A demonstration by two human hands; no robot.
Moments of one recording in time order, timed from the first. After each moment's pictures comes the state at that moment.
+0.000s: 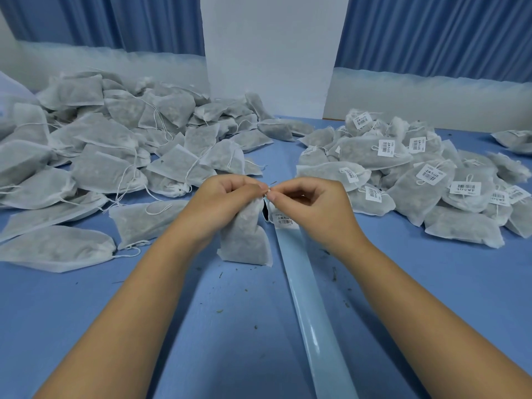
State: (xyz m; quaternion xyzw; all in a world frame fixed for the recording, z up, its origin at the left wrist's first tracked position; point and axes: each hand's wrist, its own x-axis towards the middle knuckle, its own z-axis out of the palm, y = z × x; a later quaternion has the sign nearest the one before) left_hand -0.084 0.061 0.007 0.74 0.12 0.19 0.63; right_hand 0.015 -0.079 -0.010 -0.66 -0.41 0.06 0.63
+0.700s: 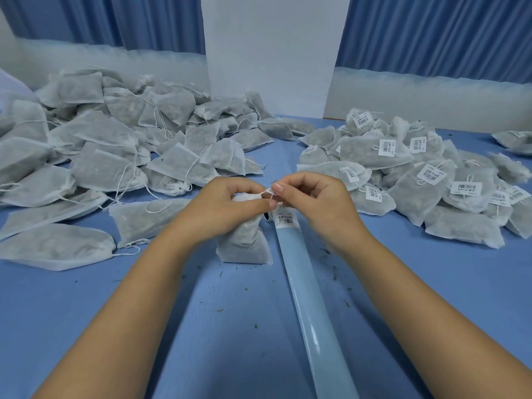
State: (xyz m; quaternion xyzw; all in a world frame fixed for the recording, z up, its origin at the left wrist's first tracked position) left_hand -0.085 0.064 0.006 0.82 0.11 0.16 0.53; right_hand 0.020 -0.078 -0.006 -0.64 -0.38 0.13 0.66
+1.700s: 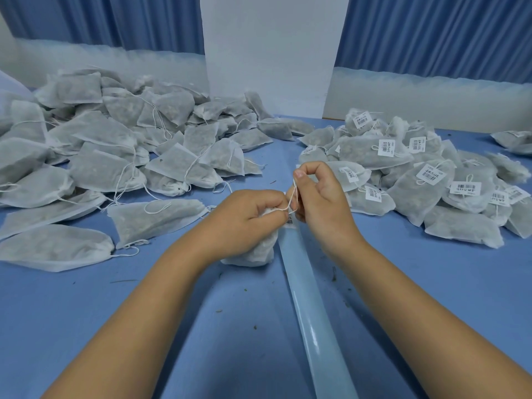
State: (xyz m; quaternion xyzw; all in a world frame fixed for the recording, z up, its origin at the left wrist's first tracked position) left_hand -0.079 0.047 -0.002 0.91 -0.01 0.15 0.39; right_hand 0.017 -0.073 -0.010 -0.64 -0.32 0.09 0.69
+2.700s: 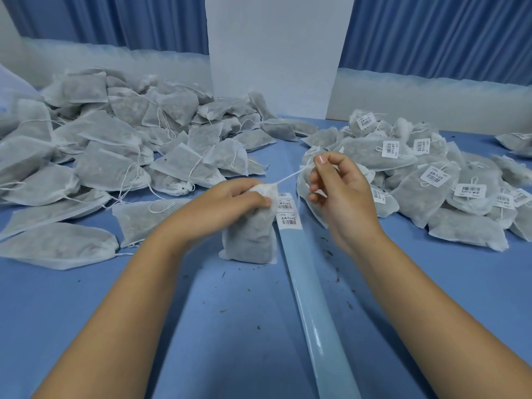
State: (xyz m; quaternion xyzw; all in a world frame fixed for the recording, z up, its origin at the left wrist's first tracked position) left_hand -0.087 0.076 0.004 0.82 0.09 0.09 0.56; right_hand 0.027 -0.078 0.002 -0.57 -0.23 0.10 0.78
